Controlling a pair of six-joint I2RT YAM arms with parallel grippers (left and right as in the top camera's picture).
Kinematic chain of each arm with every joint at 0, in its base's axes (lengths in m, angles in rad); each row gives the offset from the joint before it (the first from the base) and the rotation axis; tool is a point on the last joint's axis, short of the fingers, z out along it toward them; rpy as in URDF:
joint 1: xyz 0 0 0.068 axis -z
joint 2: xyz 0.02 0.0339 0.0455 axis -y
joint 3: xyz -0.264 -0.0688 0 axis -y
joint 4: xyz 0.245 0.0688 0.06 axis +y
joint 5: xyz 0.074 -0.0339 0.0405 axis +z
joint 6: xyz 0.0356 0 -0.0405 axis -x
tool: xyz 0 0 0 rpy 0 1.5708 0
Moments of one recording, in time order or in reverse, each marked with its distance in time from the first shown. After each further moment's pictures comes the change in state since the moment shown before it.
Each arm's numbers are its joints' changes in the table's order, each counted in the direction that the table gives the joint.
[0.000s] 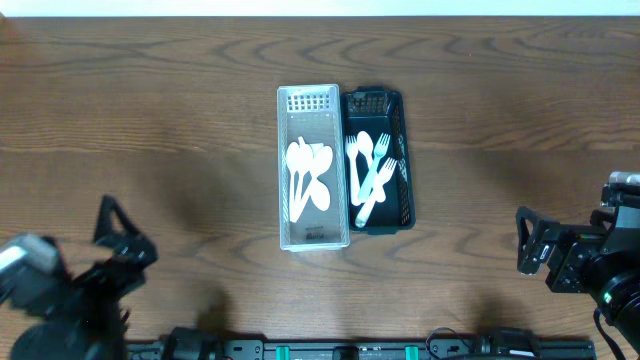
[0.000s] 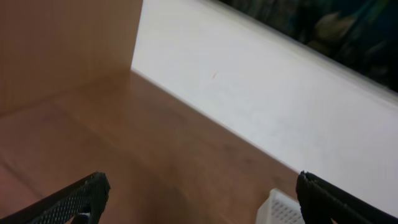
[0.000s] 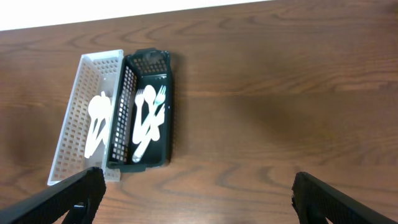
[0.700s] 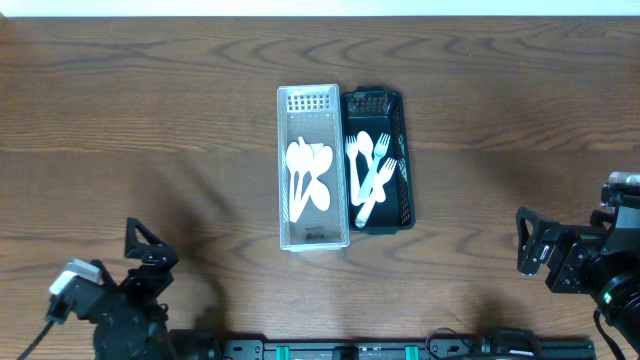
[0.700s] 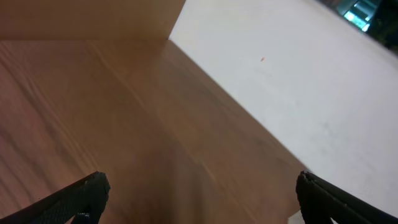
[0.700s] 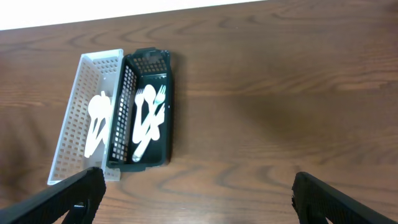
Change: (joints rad) left arm -0.136 0.381 -0.565 -0.153 0.000 0.164; right arm 0.000 0.000 0.000 0.002 0.000 0.000
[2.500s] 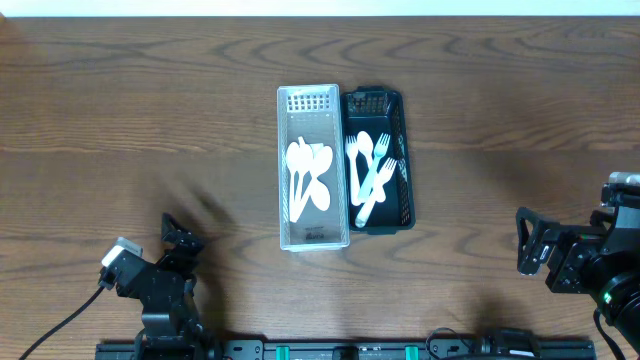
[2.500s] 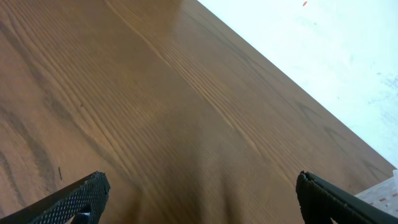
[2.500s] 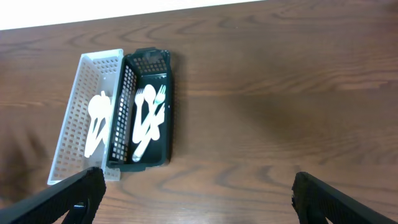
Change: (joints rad) left arm -0.005 0.047 -0.398 -0.235 -0.001 0.001; right arm 0.000 0.000 0.000 0.000 0.000 0.000
